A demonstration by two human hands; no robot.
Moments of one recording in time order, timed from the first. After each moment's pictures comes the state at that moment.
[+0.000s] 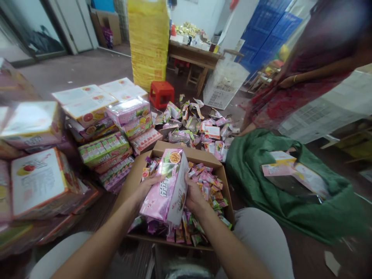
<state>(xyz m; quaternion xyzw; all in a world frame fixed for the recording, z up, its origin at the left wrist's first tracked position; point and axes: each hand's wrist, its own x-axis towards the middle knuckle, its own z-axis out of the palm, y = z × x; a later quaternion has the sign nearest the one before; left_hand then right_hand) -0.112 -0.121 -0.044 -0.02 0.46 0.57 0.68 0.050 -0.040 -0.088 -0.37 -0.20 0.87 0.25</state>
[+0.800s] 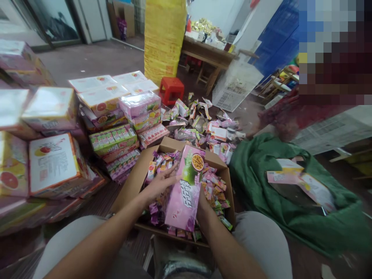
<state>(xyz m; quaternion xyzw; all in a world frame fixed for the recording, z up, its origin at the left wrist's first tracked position) -0.091 -0.133 -0.029 0.16 0.46 0.60 0.64 0.039 -0.063 -0.069 -0.42 -0.30 0.82 0.26</state>
